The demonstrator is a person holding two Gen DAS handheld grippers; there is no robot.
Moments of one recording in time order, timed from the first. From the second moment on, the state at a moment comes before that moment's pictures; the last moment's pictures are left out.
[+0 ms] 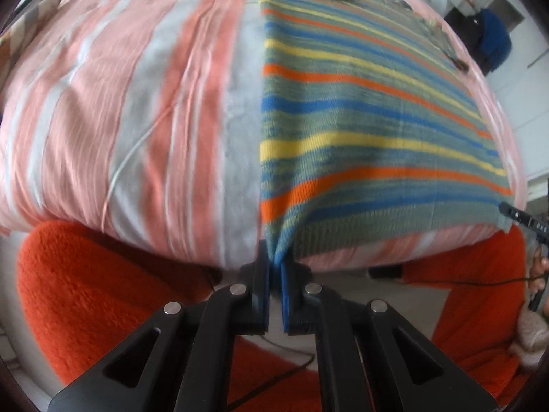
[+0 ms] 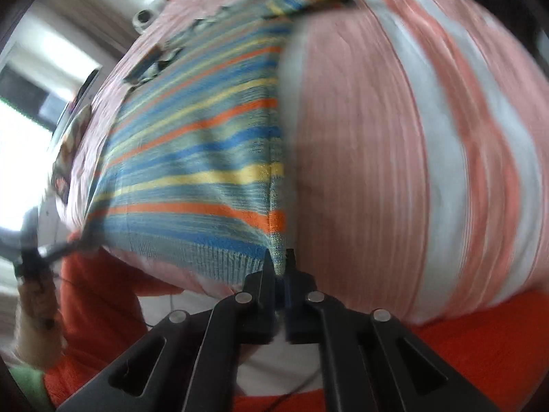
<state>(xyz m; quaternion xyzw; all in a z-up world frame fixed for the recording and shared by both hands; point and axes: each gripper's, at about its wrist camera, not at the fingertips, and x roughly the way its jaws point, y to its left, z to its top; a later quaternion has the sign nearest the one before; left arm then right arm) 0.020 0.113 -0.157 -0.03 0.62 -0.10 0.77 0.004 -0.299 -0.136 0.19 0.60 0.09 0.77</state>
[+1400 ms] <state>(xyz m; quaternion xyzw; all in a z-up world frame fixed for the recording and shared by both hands) 0.013 0.133 -0.188 0.02 0.64 -0.02 0.77 0.009 -0.256 -0.144 0.02 0.63 0.10 0.77</state>
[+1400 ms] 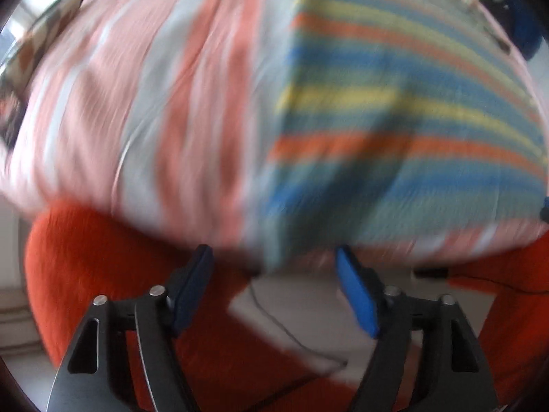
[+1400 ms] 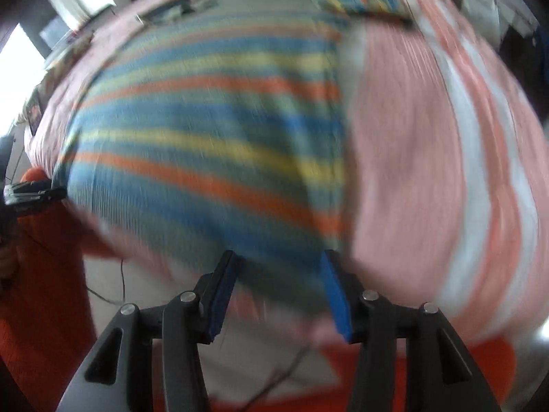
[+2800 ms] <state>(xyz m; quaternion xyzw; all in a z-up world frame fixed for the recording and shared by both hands) 0.006 0.095 -0.106 -0.03 0.50 -0.04 0.87 0.168 -0.556 -0.148 0.36 0.41 -0.10 0.83</state>
